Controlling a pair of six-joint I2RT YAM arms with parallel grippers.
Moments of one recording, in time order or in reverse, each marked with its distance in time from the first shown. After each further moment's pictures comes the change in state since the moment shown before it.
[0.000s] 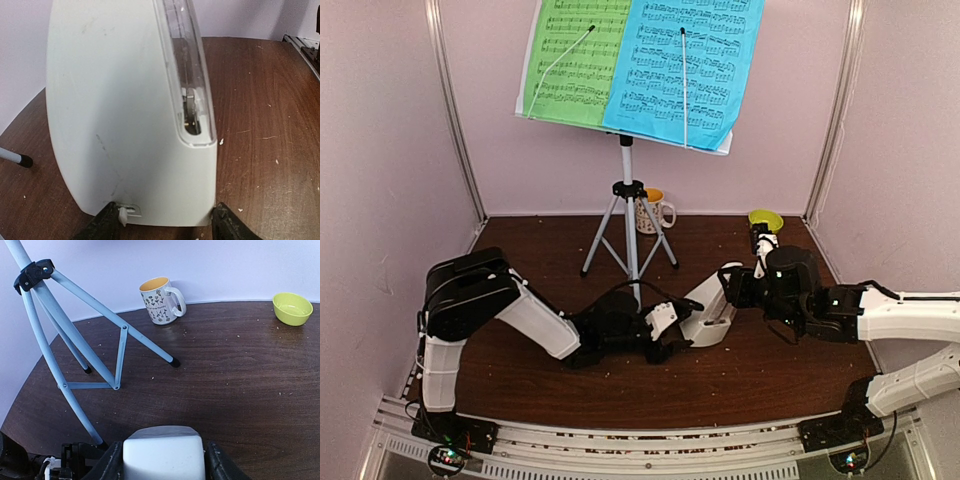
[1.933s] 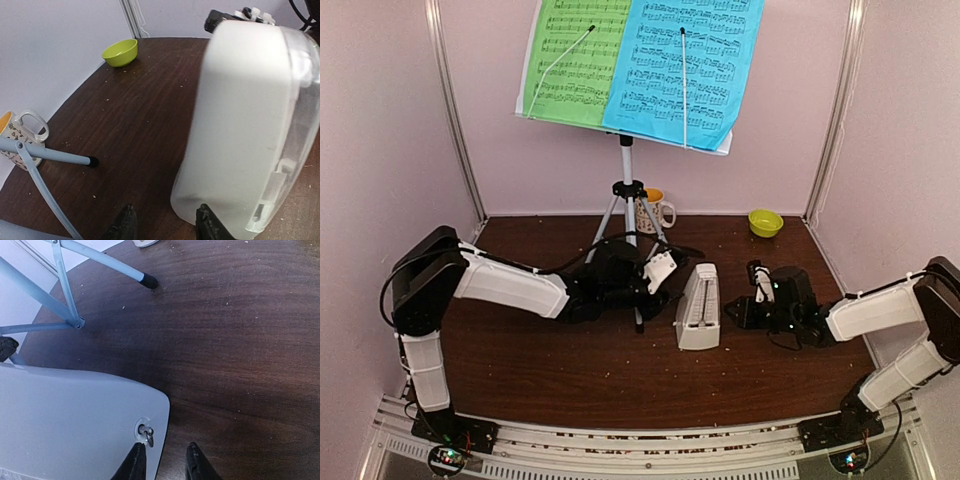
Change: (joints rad) left arm 0.080 -0.183 0.197 -0.472 -0.103 0.002; right arm -0.340 0.284 -0.225 0.346 -0.554 -0.020
